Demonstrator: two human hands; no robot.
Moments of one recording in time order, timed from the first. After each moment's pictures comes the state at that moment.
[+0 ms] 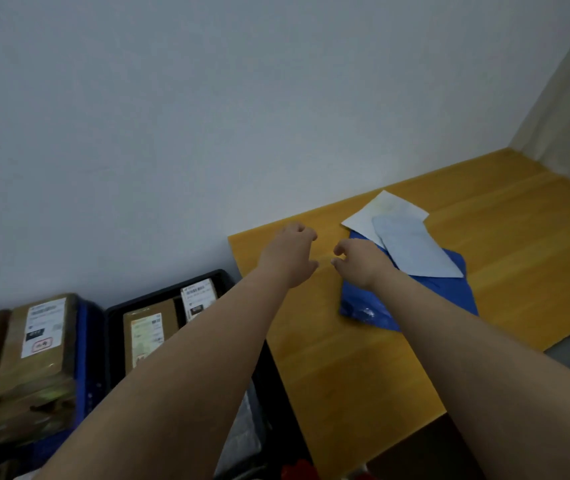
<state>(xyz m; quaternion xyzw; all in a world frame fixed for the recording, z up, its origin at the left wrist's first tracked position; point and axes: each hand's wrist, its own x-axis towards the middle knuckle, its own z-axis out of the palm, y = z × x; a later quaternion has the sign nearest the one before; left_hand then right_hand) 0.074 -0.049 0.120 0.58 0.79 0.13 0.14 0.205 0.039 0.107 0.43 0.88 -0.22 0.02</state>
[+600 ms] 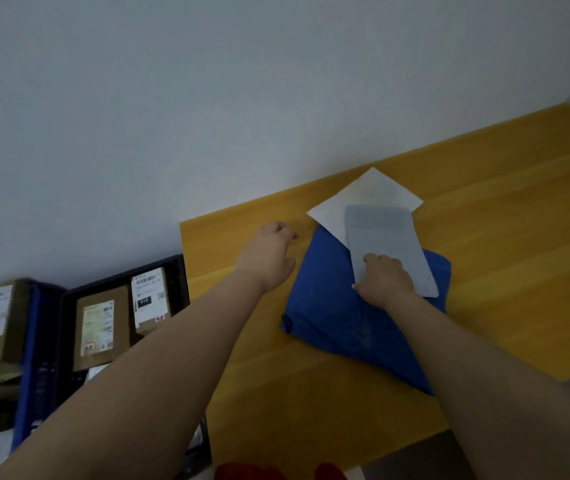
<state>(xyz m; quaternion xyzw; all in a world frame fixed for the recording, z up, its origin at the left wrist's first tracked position) 0.129 0.085 0.076 0.53 0.83 0.08 0.16 0.305 0.211 0.008 0.46 0.84 -0.22 0.15</state>
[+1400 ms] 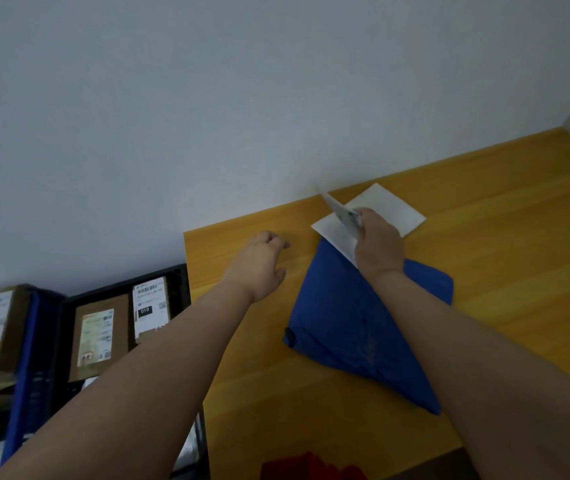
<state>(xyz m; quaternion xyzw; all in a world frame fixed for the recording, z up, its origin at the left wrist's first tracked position) 0.104 0.071 0.074 0.53 0.83 0.10 0.16 0.254 0.223 0.059 0.43 0.85 -0.22 -0.23</state>
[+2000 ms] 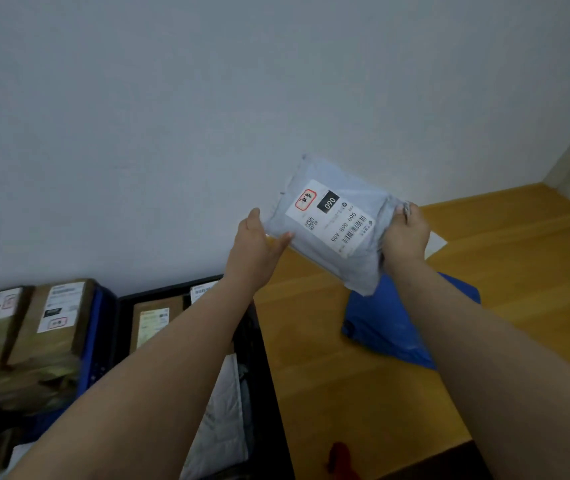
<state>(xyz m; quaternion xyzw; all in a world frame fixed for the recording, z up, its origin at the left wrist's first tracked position) 0.043 -0.081 0.132 0.38 0.83 0.39 0.11 0.196 0.087 0.139 0.46 0.57 -0.48 -0.48</state>
